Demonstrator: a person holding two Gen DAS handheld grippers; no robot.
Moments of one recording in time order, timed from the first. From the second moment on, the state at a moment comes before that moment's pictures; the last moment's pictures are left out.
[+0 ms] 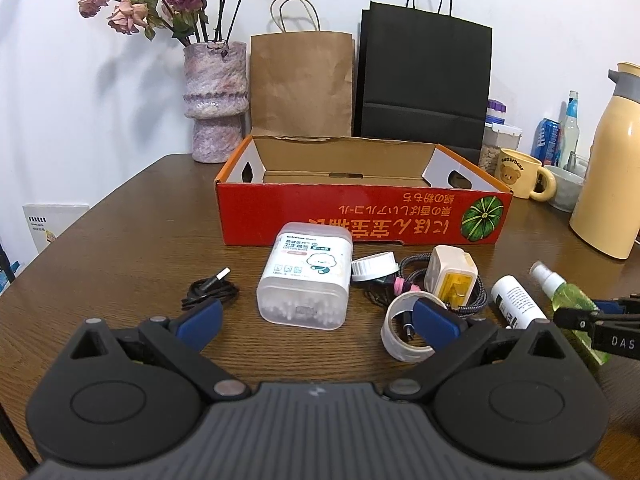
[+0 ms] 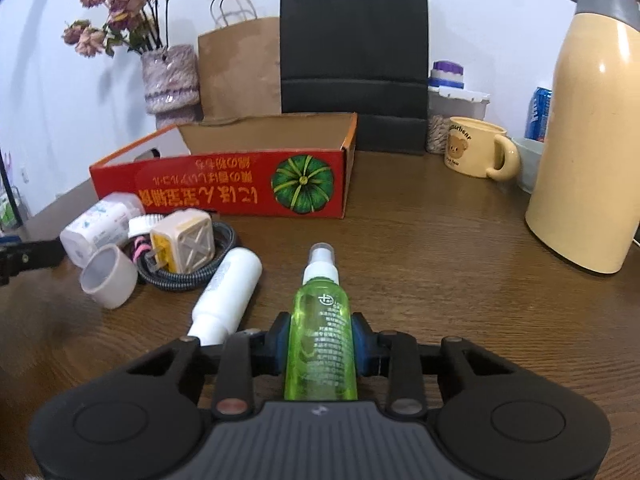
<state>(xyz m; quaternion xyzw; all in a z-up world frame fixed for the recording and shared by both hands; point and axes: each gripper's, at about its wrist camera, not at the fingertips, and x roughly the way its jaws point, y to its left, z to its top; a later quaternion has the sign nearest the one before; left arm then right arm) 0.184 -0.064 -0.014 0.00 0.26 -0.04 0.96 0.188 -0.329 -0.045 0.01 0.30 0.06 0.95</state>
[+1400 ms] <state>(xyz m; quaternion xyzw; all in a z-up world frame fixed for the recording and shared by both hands) 0.197 -0.106 -0.030 -0.01 0.29 -0.11 0.95 0.170 -0.311 -0.033 0.00 0.23 0.05 0.97</state>
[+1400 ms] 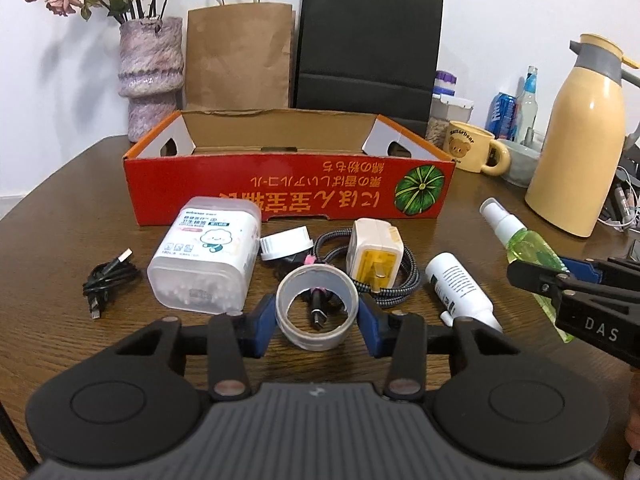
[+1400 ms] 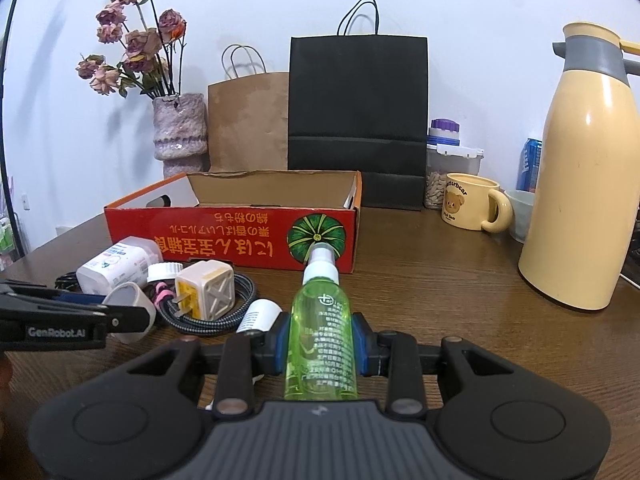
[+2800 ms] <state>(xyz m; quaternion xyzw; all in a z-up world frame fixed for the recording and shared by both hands) 0.225 -0.068 0.055 -0.03 0.20 -0.08 0.98 0.200 -0.265 0.035 0.02 0.17 0.07 0.98</state>
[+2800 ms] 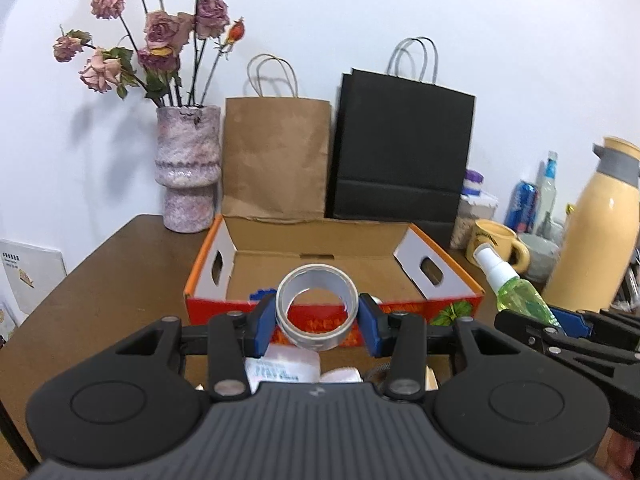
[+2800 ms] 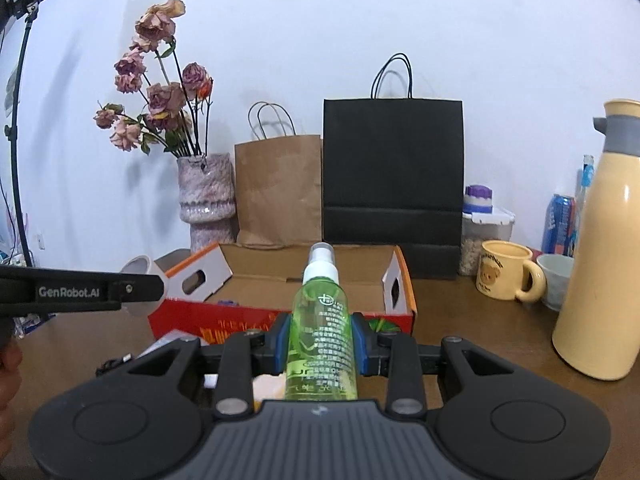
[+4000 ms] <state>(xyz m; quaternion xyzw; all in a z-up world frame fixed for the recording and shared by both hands) 0.365 -0.058 0.050 -0.06 0.22 0.00 0.97 0.364 -0.256 0.031 0.05 0.20 0.07 0.98</state>
